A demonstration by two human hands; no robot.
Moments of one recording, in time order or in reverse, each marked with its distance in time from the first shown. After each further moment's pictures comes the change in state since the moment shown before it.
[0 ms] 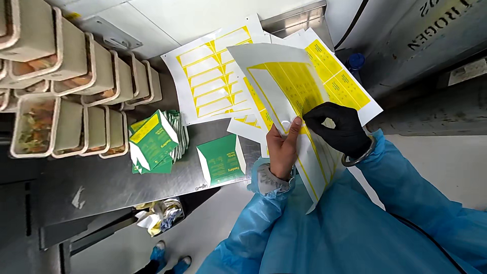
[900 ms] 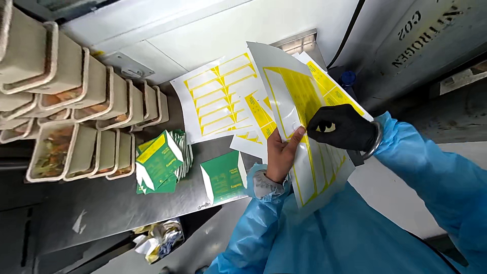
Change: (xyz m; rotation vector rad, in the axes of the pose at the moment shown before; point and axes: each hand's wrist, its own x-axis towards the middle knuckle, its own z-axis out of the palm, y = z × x) left_hand 0.025 0.014 -0.007 0.076 -0.200 0.082; right_hand 0.042 -0.008 -0.043 -0.191 -0.299 -0.053
